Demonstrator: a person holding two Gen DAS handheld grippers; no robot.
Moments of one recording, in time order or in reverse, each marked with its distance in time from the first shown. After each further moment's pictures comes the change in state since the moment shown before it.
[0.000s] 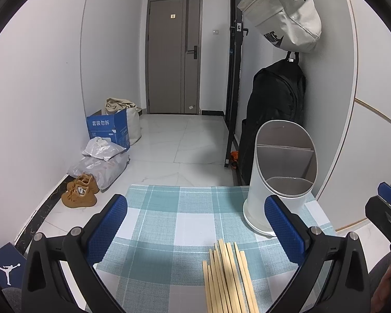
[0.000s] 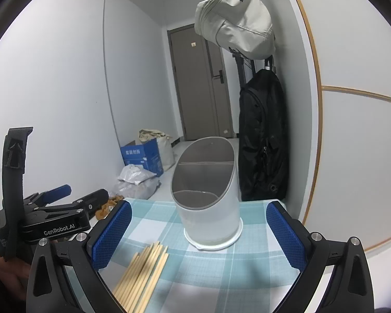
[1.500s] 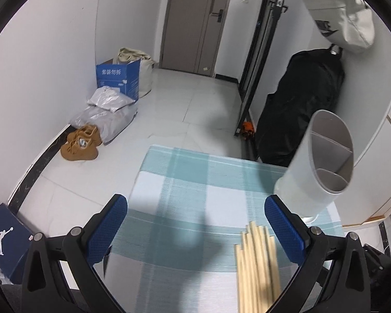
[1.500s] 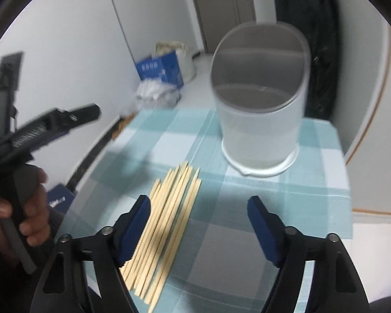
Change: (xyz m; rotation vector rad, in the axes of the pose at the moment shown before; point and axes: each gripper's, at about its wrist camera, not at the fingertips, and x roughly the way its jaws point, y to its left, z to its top) left arm 0.043 0.072 0.000 -0.171 0.243 -0.005; right arm 0.092 0.040 -0.039 -0.033 0.549 0.116
